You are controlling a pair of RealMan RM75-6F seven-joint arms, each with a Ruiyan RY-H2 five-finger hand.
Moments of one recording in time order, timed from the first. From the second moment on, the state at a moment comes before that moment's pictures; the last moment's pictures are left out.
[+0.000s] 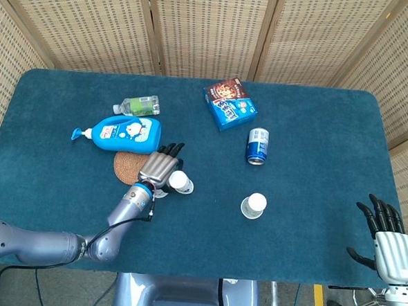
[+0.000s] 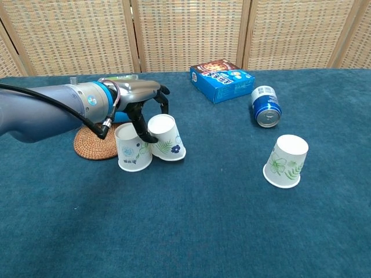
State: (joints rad) left arm -1.08 -1.65 -0.20 -1.48 0.56 0.95 0.67; right arm 0.05 -1.16 0.05 -1.55 -1.55 1.53 0.06
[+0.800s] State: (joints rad) left arm -1.01 -1.55 -0.21 -1.60 0.65 0.99 0.57; right arm 0.05 -1.16 0.05 -1.55 -1.55 1.52 0.05
